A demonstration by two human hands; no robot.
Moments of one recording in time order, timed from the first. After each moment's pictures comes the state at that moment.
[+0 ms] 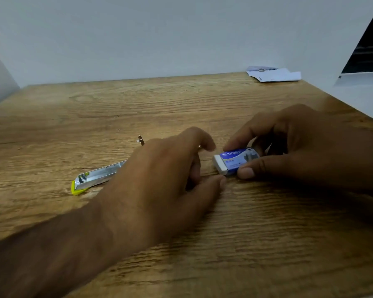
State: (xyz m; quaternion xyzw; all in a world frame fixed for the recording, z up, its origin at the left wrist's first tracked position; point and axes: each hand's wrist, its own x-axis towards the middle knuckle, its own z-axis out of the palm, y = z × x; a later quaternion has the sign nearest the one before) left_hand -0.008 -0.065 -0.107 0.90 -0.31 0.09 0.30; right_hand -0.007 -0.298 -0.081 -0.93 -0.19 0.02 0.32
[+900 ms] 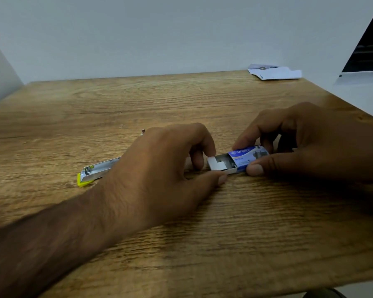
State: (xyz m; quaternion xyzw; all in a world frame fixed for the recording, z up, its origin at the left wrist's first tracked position) left_hand -0.001 -0.063 -0.105 0.89 -0.33 0.09 0.30; right_hand -0.012 -0.305 -0.077 -0.93 -0.19 0.03 0.31
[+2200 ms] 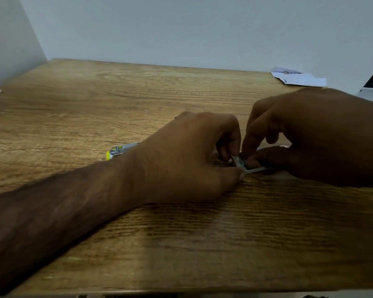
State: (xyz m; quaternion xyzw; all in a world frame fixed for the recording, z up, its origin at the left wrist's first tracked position) left_hand 0.006 -0.053 -0.092 0.87 -0.38 0.00 0.32; right_hand -0.013 -0.233 -0.041 -0.98 -0.20 0.03 0.01
